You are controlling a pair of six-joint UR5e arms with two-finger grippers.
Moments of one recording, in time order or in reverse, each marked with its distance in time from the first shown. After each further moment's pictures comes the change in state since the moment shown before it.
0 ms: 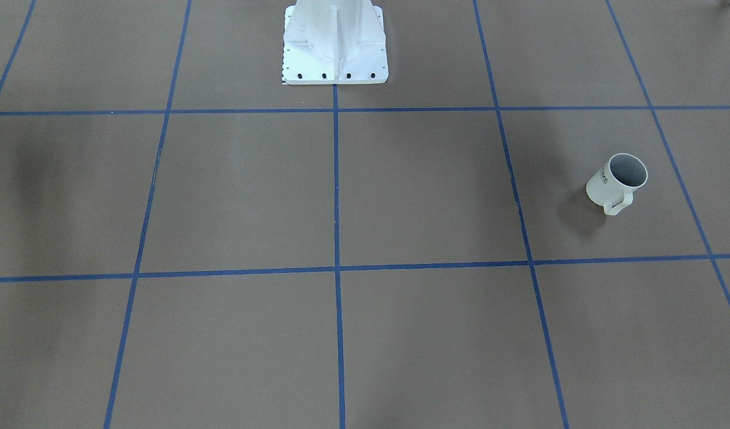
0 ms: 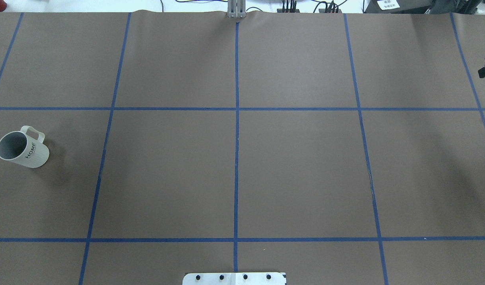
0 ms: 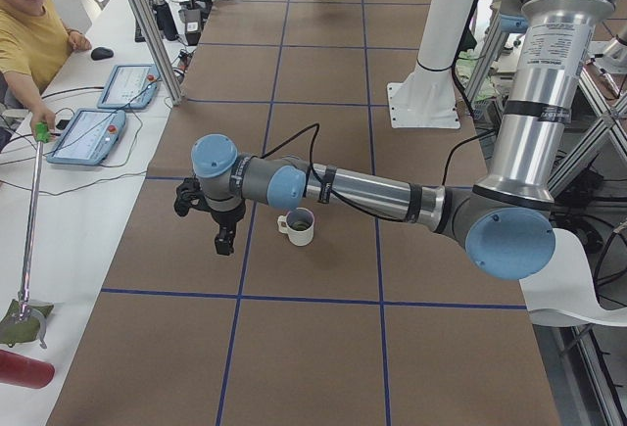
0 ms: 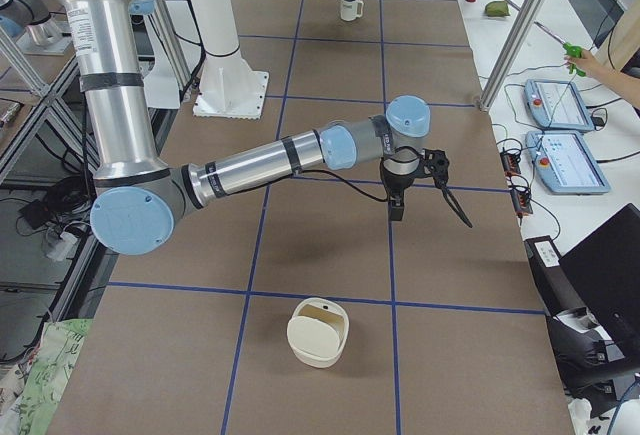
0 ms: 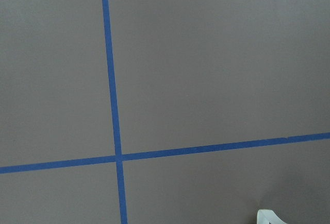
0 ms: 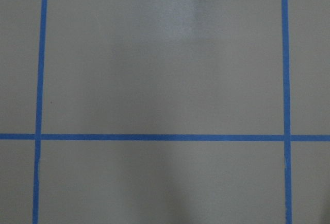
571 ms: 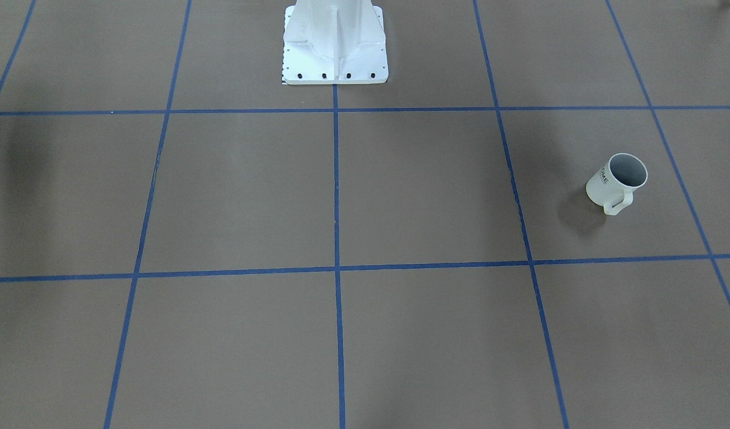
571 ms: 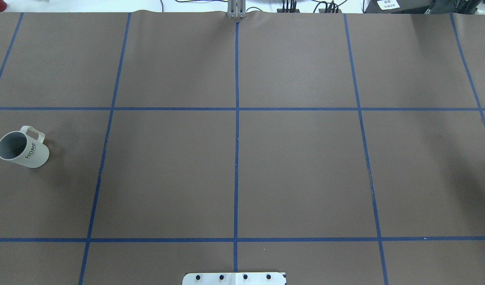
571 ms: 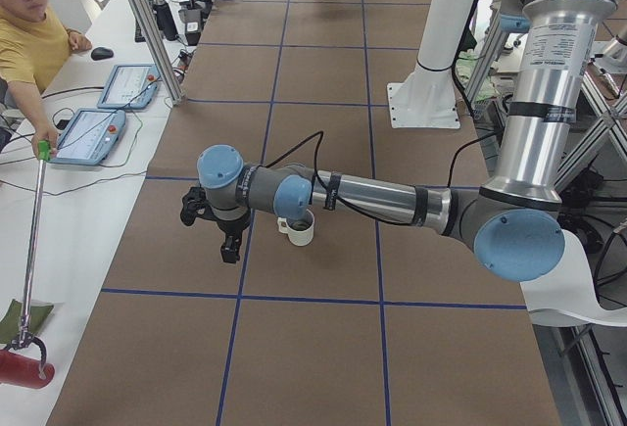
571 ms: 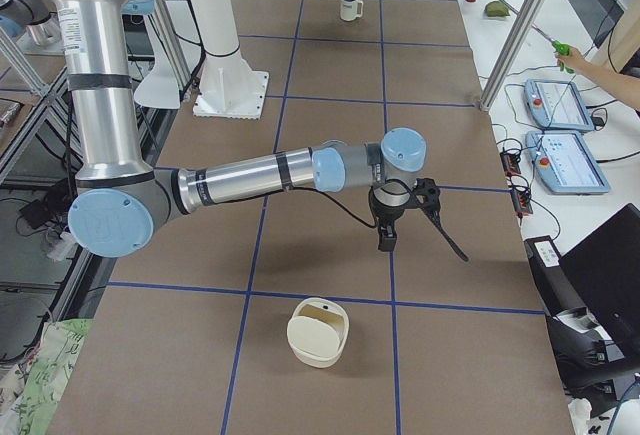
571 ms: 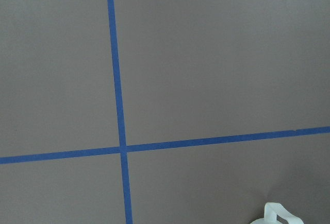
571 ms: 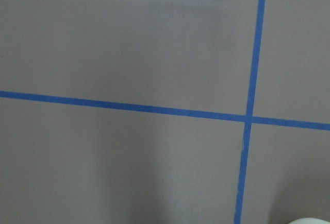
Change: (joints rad) left arm 0.012 0.040 0.006 -0.031 -0.002 0.005; right arm 0.039 -0.078 -0.047 -0.004 -0.002 -0.233
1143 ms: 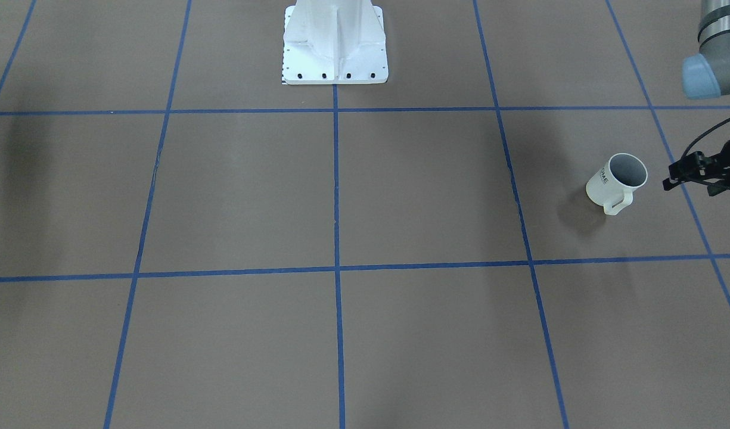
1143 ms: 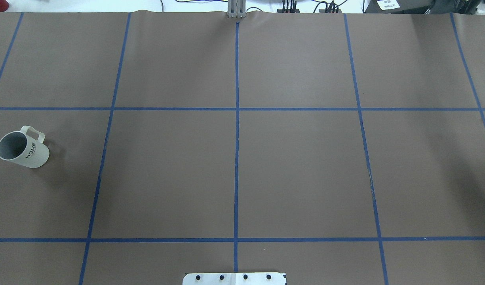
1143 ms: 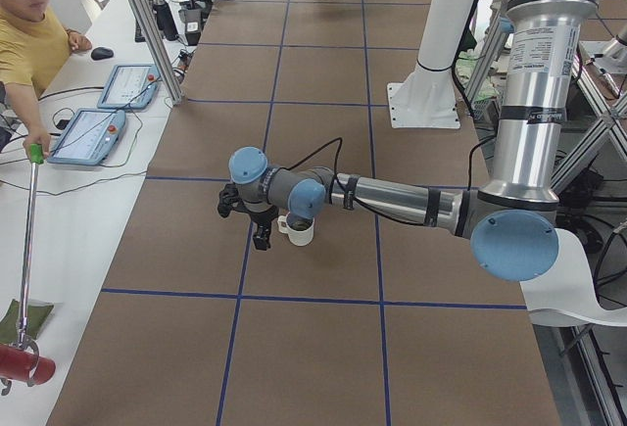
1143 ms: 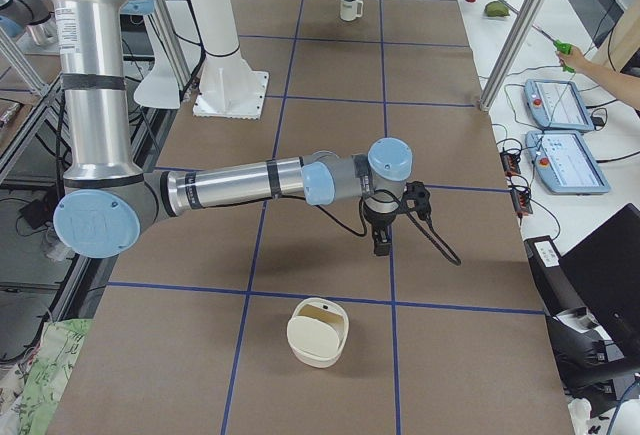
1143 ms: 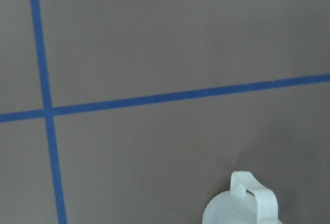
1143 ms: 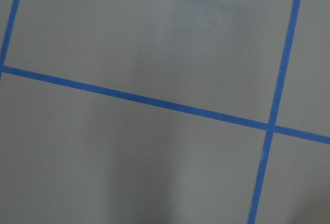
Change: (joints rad) left arm 0.222 0.104 -0.065 -0.139 0.001 -0.169; right arm -0.038 -0.054 0.000 0.168 0.035 -0.010
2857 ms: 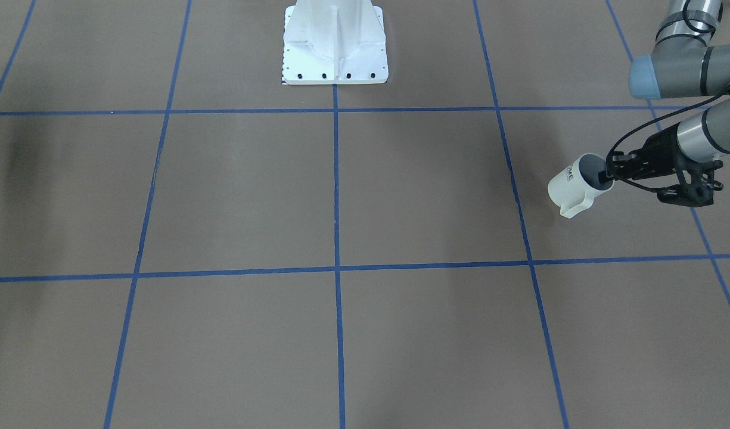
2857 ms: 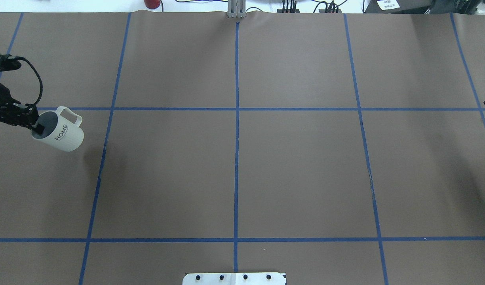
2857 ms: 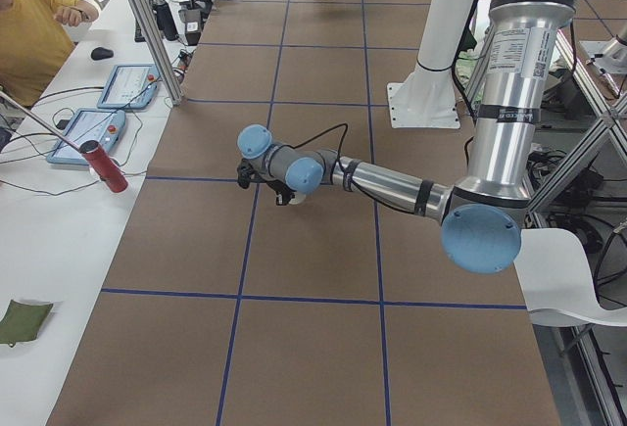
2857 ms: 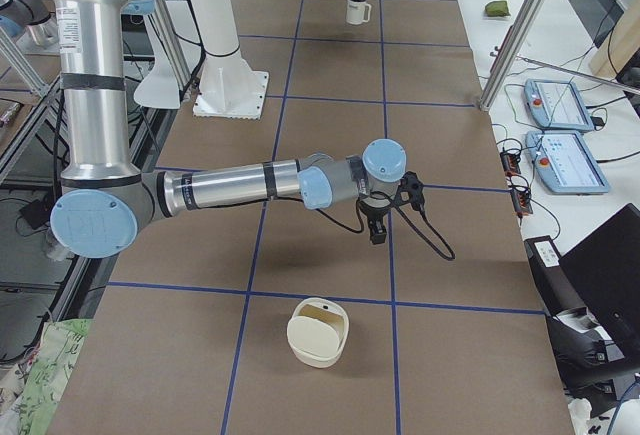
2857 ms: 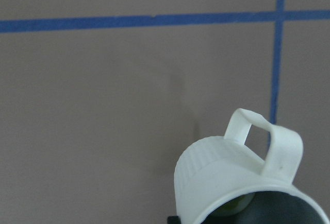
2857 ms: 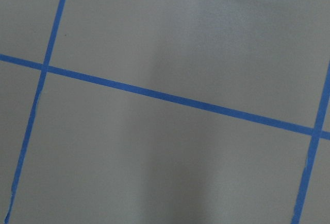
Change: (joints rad) left arm 0.130 -0.149 -0.050 0.080 -0.164 -0.290; right arm -0.010 -0.004 0.002 0.046 0.083 0.025
